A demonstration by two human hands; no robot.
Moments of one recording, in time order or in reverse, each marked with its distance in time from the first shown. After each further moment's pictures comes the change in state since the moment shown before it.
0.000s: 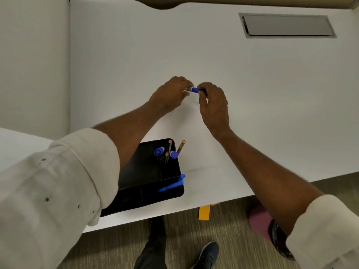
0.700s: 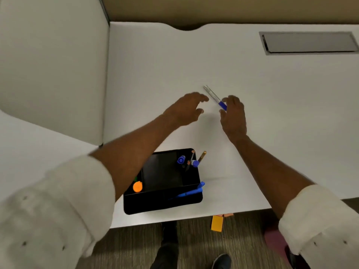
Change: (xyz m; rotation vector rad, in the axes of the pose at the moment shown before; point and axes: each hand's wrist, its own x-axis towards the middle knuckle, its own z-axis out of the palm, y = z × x) left_hand -0.037 0.010 -0.046 -0.153 -0.129 -0.087; right_hand 0.020 0.028 0.017 -0.141 -0.206 0.129
